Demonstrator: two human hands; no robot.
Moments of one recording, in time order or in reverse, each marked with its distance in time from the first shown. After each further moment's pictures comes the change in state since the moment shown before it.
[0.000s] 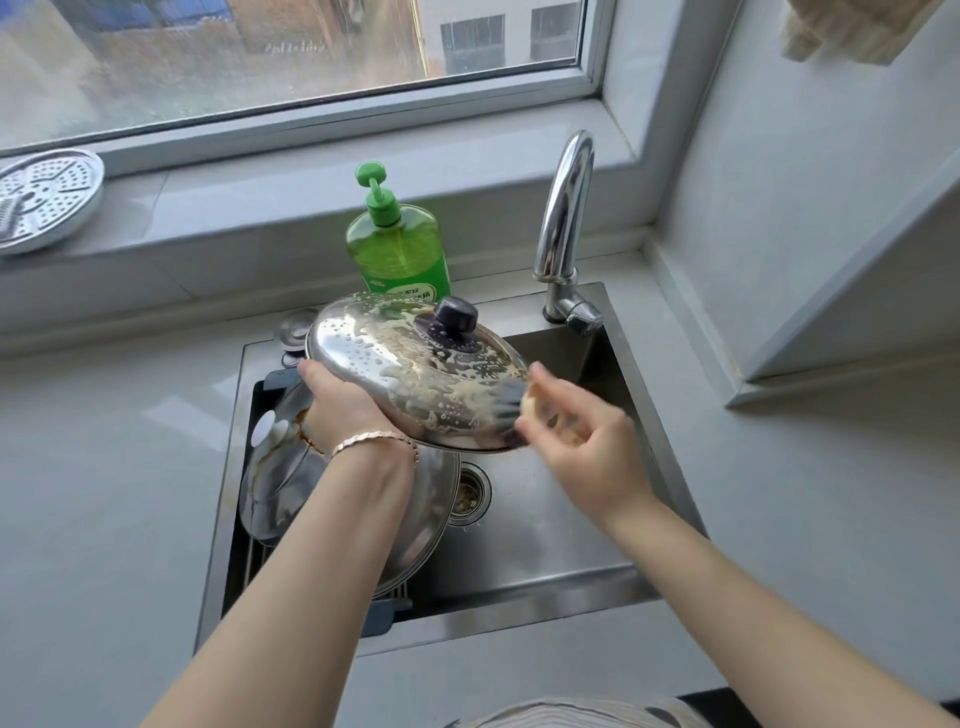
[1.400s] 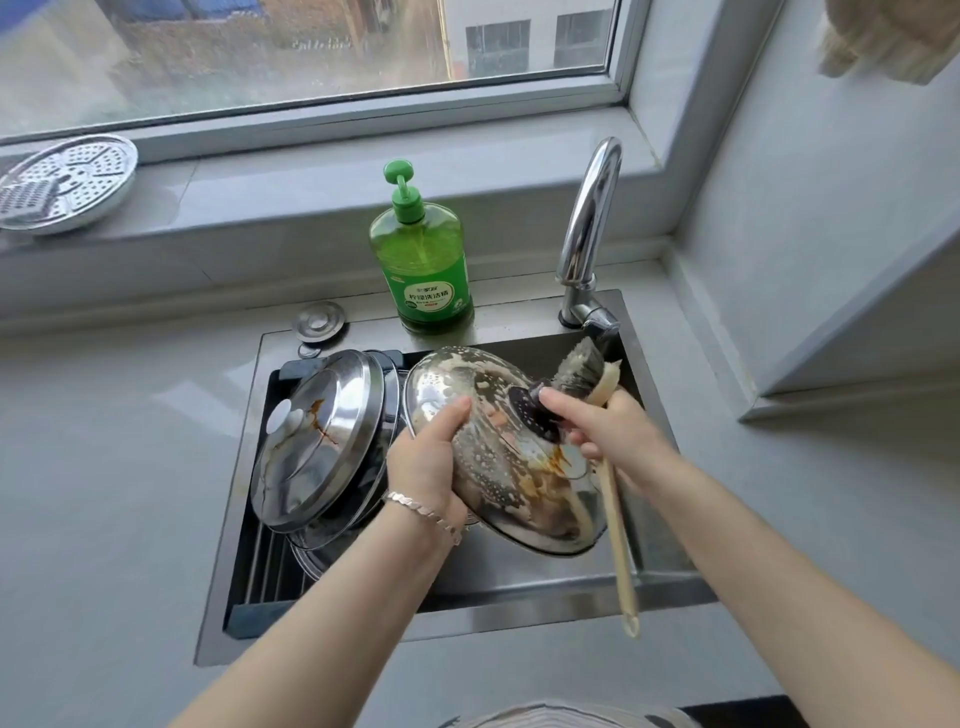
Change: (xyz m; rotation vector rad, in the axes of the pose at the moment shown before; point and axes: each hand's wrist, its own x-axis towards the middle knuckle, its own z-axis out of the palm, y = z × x) left_hand -0.031 -0.041 -0.030 0.067 -0.565 -0.258; right_hand 0.041 0.018 -0.013 0.096 -0.246 0.523
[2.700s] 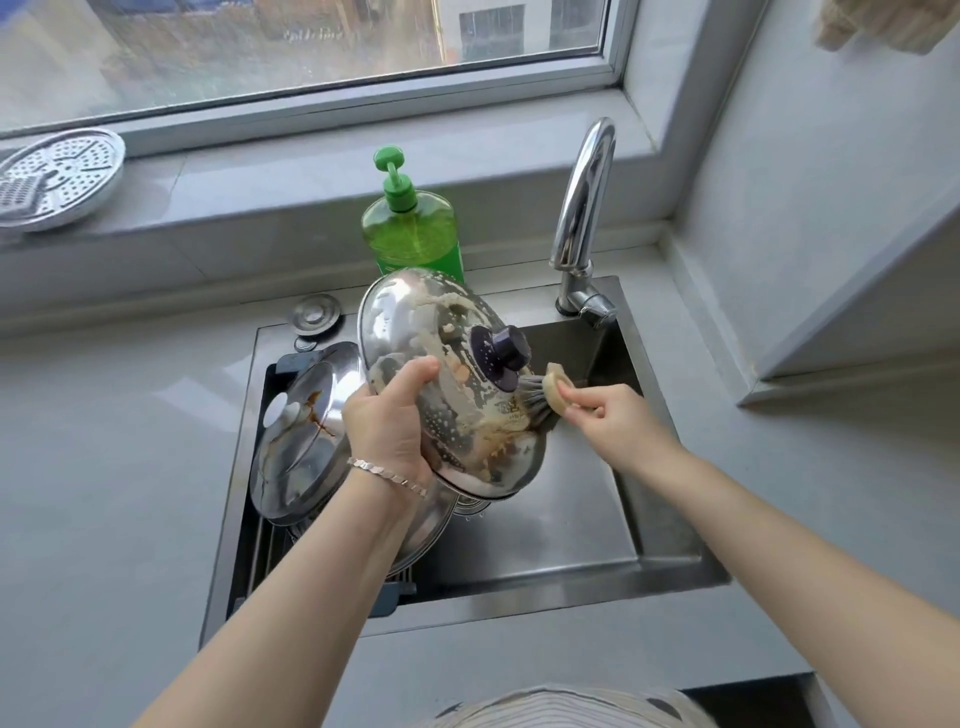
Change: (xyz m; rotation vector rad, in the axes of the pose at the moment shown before) left_hand 0.007 0.026 -0.002 0.015 0.072 0.335; right_hand -0.007 0.006 -0.006 -0.422 0.019 -0.227
